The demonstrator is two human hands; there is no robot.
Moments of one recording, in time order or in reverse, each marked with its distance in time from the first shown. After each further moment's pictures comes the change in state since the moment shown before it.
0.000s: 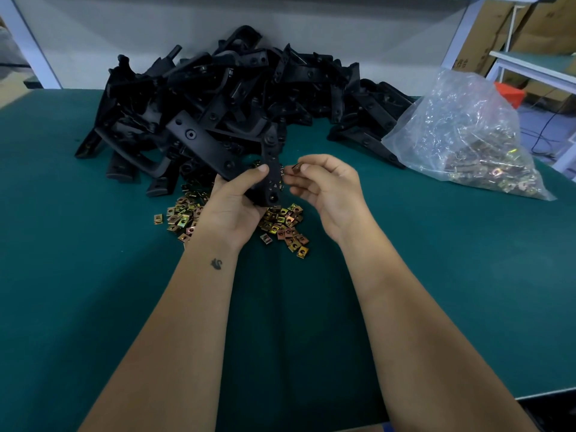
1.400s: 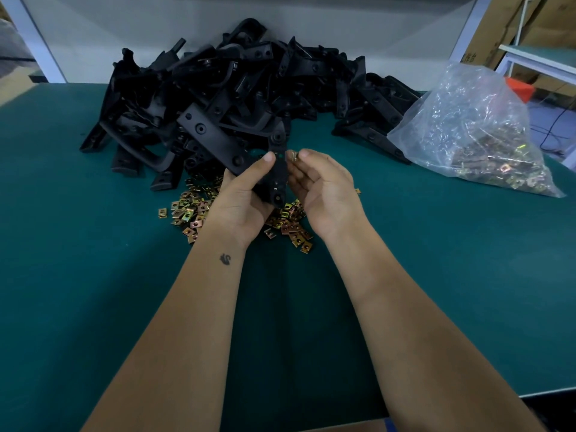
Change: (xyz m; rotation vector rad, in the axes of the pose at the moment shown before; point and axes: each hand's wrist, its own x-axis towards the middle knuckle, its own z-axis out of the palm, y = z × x) left_hand -0.004 -0.004 0.004 0.010 -0.028 0.008; right_hand -0.004 0.008 0.017 0.322 0.003 0.075
